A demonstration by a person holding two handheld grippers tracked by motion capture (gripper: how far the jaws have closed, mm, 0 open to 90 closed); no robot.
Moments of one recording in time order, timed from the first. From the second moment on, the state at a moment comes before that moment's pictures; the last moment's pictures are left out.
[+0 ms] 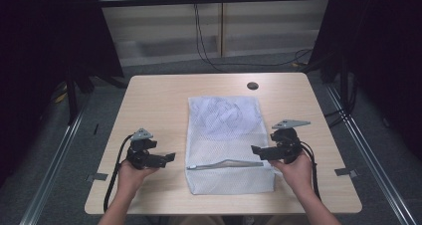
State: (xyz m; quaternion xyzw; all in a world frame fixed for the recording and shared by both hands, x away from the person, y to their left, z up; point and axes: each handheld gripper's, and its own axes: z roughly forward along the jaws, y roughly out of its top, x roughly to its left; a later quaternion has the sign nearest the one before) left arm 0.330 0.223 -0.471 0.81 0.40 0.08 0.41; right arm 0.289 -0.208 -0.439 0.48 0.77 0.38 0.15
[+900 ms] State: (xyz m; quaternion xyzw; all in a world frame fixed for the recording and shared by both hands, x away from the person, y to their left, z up) left arm 0.327 0.223 -0.465 0.83 0.38 0.06 0.41; right arm 0.297 -0.124 -0.449 0.46 0.80 0.37 0.09
